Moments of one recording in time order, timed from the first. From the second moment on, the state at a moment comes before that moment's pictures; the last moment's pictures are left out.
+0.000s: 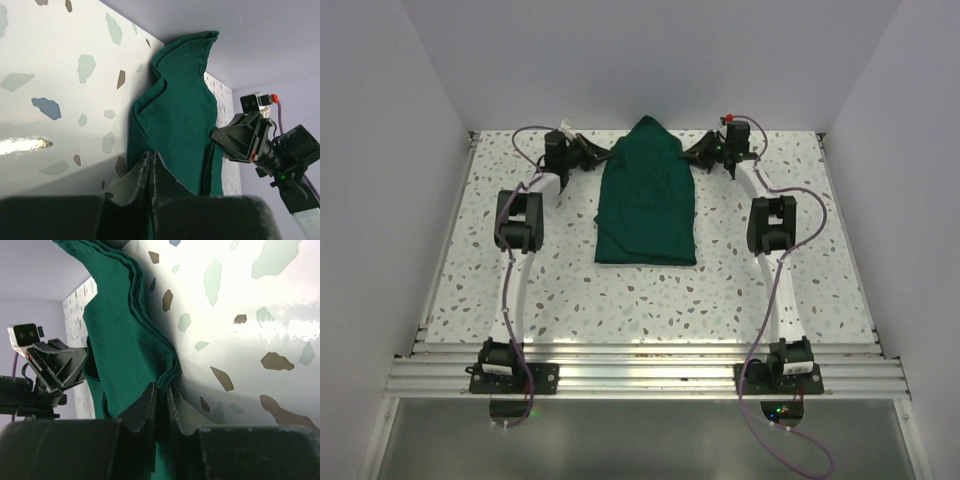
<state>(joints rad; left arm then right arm) -0.09 2.77 2.15 0.35 0.59 -0.98 0.09 2.87 2.53 -0.19 -0.62 0.84</state>
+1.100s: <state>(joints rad) -0.09 2.46 1.91 0.16 0.63 -0.82 0.10 2.60 2.36 -0.38 -0.69 0.83</state>
